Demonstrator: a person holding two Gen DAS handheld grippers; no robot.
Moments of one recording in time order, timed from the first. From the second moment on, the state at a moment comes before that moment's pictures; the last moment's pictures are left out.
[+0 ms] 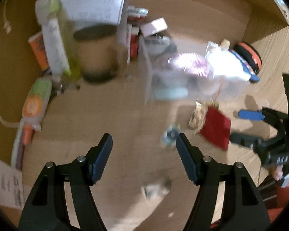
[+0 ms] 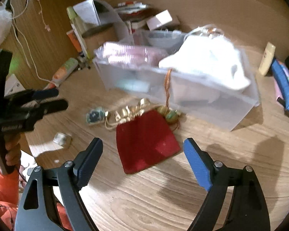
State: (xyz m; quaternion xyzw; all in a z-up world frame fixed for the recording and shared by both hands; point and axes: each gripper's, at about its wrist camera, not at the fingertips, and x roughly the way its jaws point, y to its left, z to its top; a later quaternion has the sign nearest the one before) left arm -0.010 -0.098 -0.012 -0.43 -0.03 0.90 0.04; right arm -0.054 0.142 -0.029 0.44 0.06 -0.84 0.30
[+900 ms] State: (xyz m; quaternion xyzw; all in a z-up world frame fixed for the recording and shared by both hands) left arm 0.036 -0.092 -0.047 -0.44 -0.05 0.90 0.04; right arm -0.065 0.101 -0.047 0.46 0.10 -0.82 0.33
